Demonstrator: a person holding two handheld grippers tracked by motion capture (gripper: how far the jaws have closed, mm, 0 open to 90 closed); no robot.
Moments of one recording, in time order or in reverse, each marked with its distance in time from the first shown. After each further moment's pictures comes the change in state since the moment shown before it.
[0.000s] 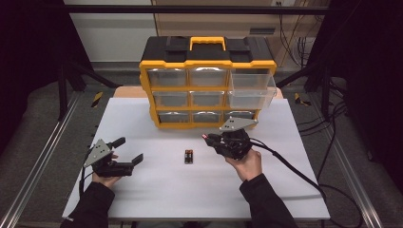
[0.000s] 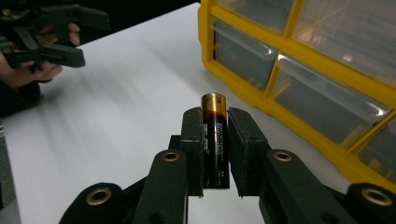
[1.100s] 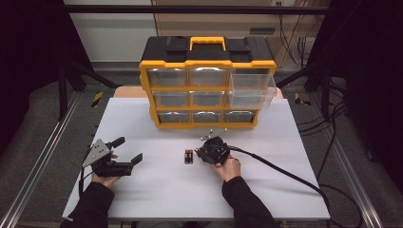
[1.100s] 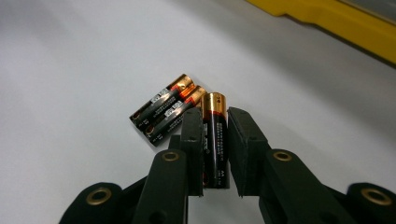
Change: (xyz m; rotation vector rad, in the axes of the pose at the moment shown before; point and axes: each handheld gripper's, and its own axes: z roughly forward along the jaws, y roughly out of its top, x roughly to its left) left arm 0.001 0.001 -0.001 -0.008 -0.001 -0.003; right arm -0.010 -0.061 0.109 0.222 -0.034 0.090
